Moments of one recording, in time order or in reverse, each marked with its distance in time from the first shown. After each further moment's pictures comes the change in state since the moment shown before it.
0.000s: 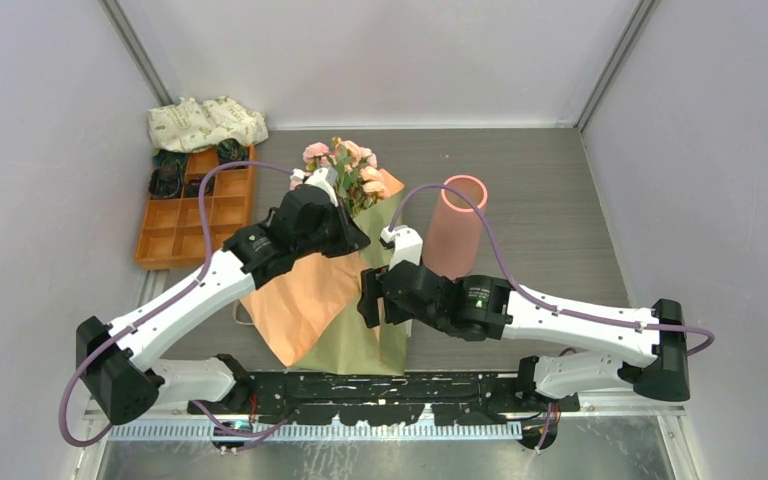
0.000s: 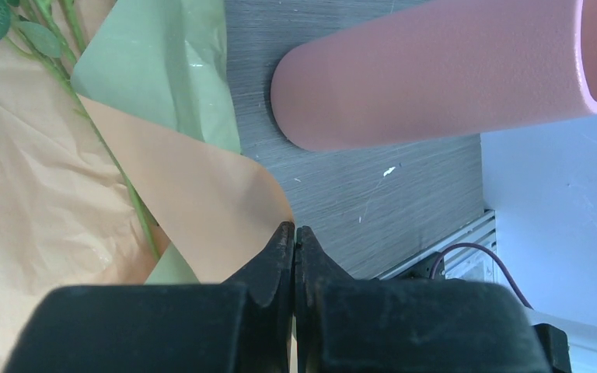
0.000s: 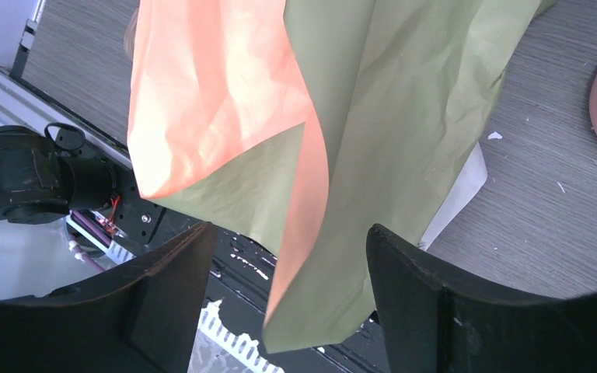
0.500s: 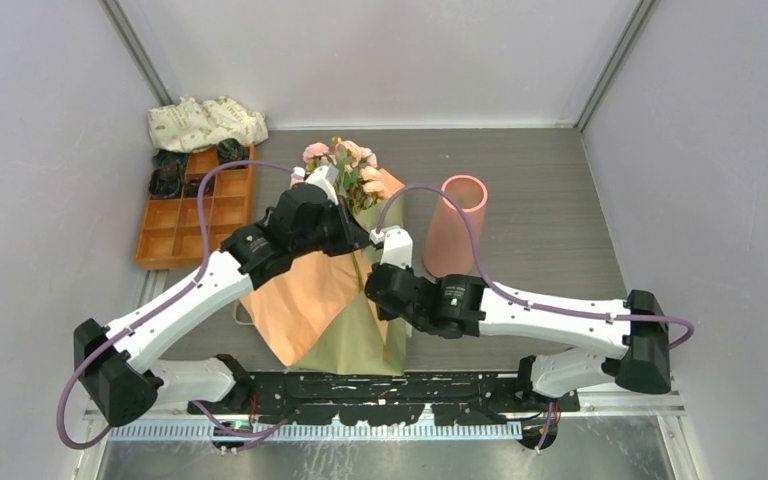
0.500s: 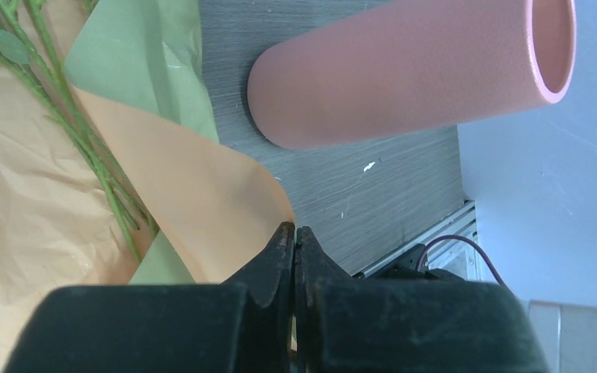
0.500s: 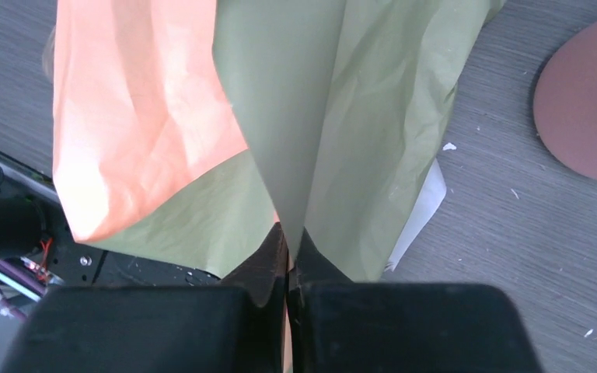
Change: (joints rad) left arm 0.000 -0.003 0.005 0.024 0.046 -0.004; right arm 0.001 0.100 0.005 0.008 0.108 -0.010
